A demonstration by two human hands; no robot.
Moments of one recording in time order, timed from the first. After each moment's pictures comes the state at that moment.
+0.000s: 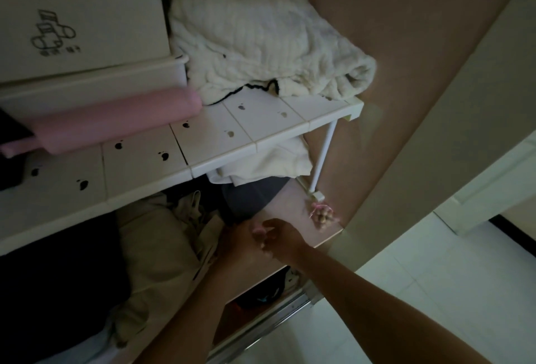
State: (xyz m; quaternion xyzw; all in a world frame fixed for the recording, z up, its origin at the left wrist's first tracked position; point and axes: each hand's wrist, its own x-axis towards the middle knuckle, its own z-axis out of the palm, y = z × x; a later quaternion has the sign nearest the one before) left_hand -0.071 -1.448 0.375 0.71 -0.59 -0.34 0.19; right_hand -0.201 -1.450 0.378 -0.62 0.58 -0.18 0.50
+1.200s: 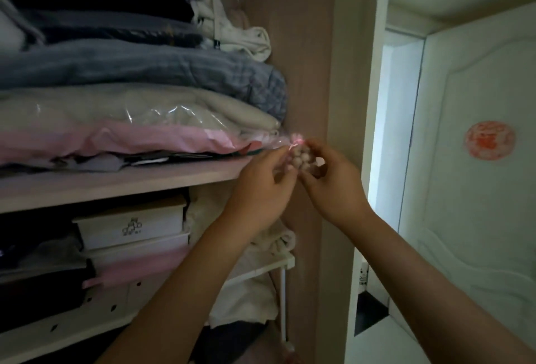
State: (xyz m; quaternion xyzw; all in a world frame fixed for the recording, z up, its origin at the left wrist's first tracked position) left_hand -0.198 -1.369 0.842 0.40 -0.73 -0.08 0.55; right_hand -0.352 -1.398 0.829 -0.72 0.40 -0.57 0.01
